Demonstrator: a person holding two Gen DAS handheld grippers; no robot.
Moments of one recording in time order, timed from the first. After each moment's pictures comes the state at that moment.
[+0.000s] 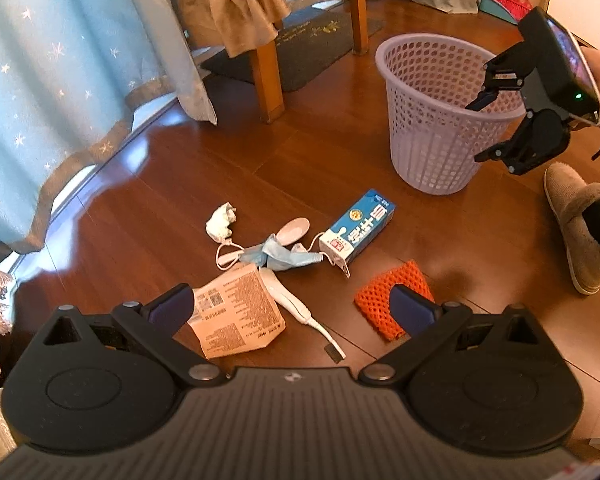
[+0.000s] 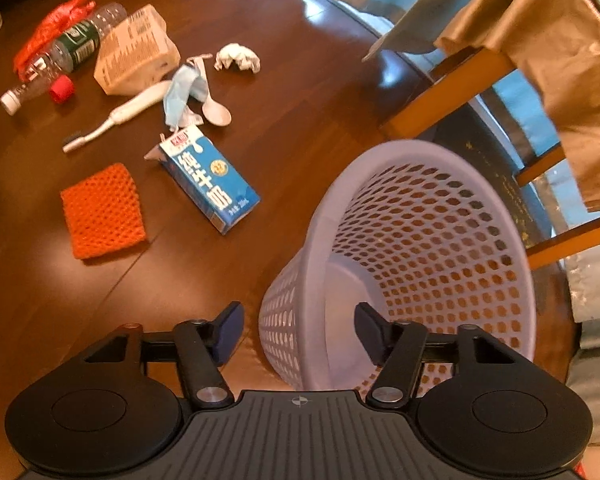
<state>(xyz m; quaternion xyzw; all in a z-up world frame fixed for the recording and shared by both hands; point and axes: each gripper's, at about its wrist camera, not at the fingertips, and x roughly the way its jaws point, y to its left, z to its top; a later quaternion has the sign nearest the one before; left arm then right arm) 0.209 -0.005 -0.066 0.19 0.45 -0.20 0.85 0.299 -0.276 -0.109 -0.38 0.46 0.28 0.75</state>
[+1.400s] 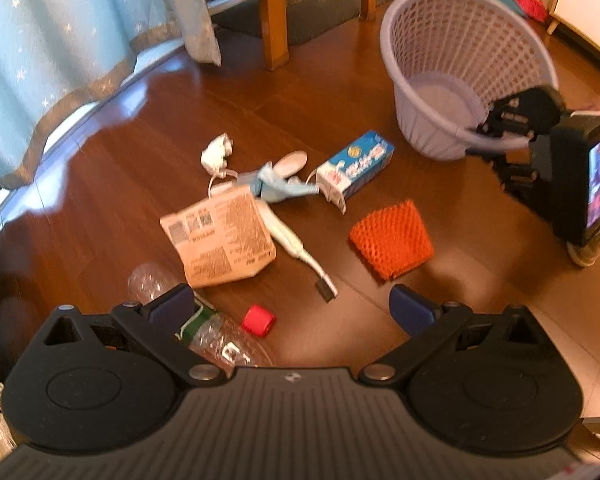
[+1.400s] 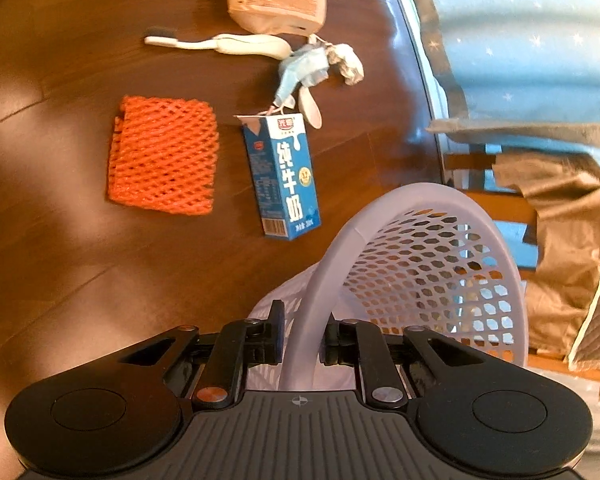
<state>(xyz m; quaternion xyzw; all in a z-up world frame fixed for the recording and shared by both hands) 0.170 0.032 -0.109 0.16 0.49 -0.19 0.83 0.190 -0.163 -0.188 -0.64 0.32 0.23 0.66</state>
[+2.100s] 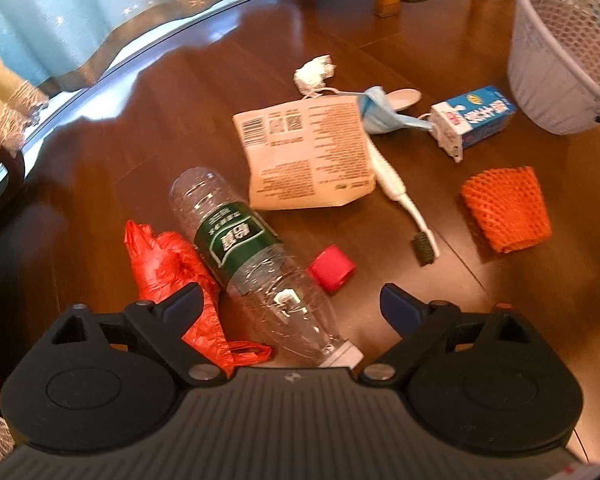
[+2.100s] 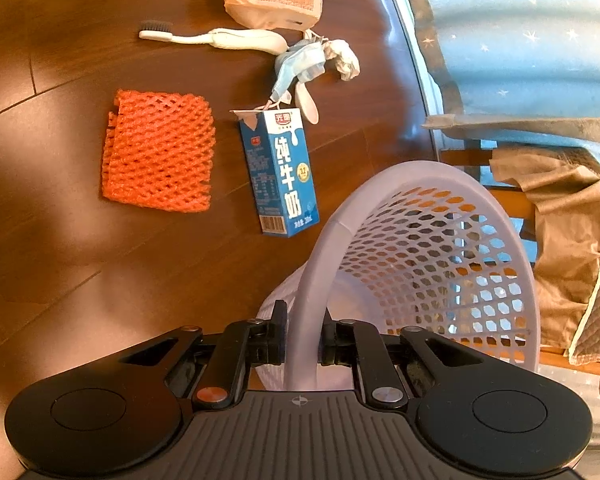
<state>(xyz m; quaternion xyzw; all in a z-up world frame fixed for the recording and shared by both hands) 0.171 0.081 -0.209 0.11 0.51 -0.04 0.85 0.190 -0.165 -0.192 -0.63 0.32 0.22 0.67</state>
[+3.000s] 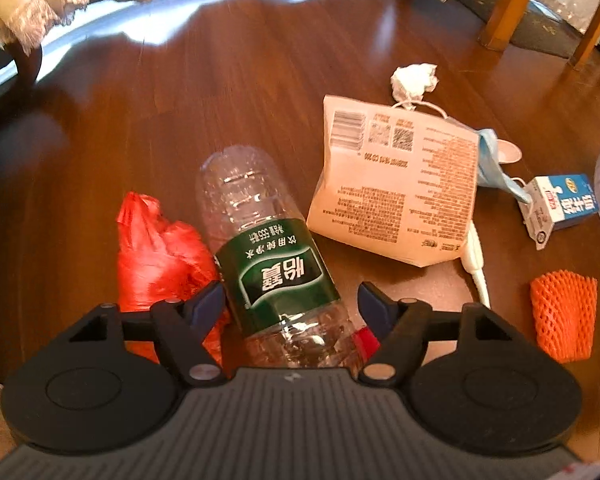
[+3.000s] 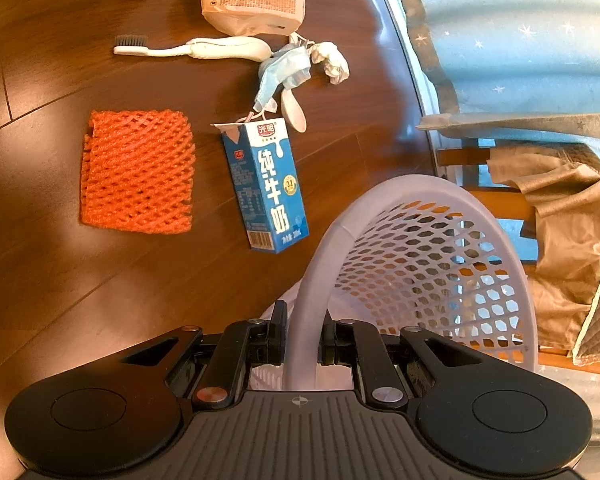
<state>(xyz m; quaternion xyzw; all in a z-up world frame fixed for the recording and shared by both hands) 0.239 0.126 -0.260 -0.03 0.55 0.05 0.84 0.205 -0.157 -0.190 -0.62 0.32 0.22 0.68</state>
